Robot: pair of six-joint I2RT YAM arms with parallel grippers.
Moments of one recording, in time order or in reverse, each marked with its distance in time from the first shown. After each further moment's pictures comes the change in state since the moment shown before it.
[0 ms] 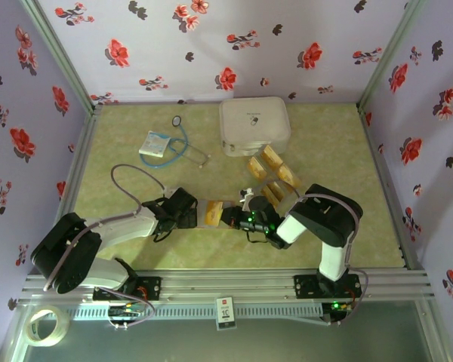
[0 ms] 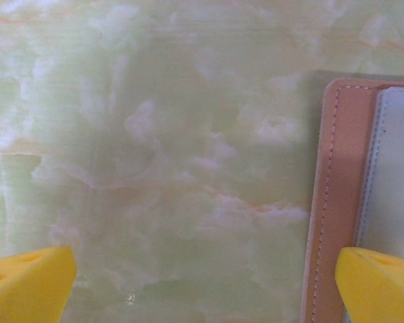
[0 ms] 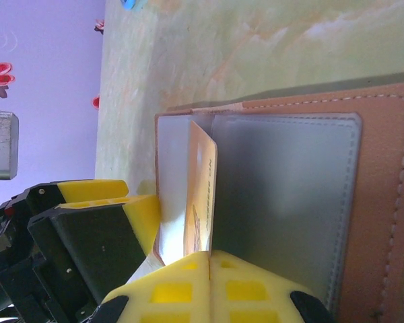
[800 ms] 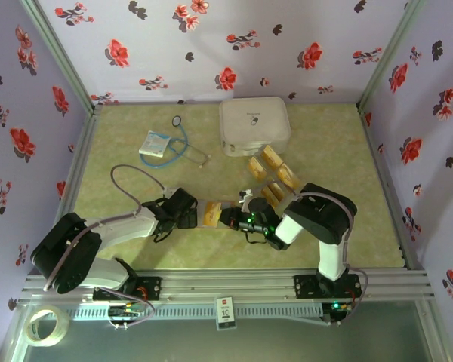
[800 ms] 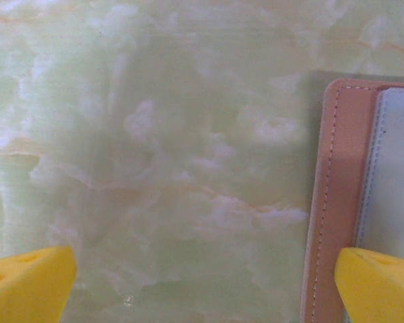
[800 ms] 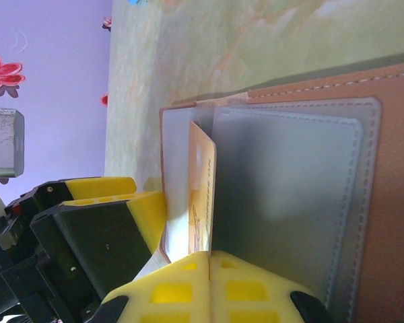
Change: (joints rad) left arm 0.000 0.000 -0.005 0.010 0.000 -0.003; right arm 0.006 0.052 0.003 0.072 -0.019 0.034
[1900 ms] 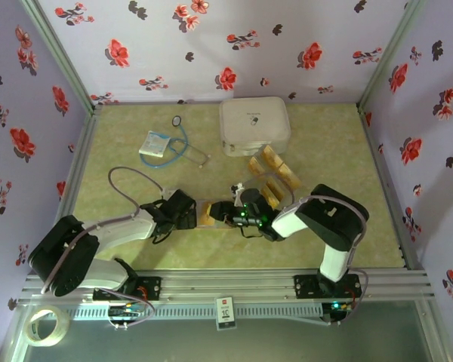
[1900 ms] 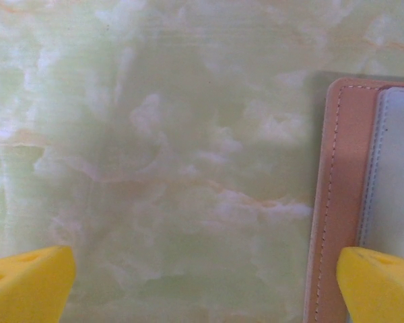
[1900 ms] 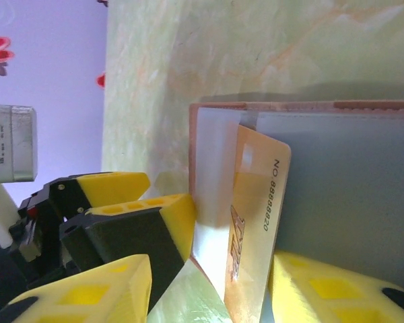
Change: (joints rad) left arm 0.000 -0.029 -0.029 0.017 0.000 -0.018; right arm 0.005 -0.119 0.135 -0.340 -0.035 -0.068
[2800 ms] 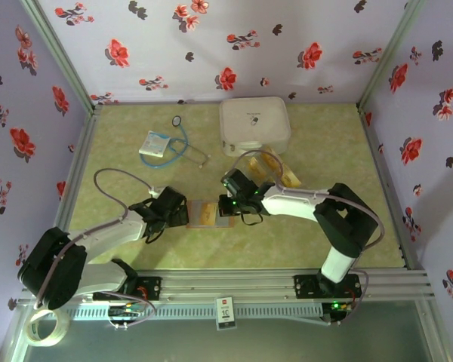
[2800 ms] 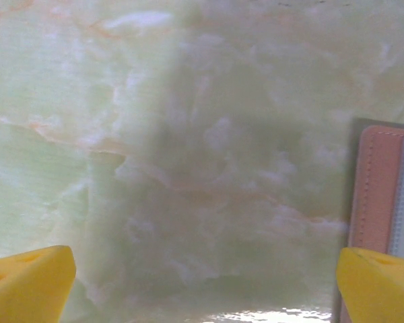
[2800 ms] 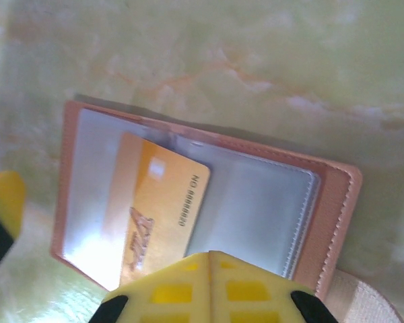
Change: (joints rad) left arm 0.090 -0.099 -0.013 -0.071 -0.010 0.000; right arm 0.008 -0.066 0.409 -0.984 0.208 -0.391
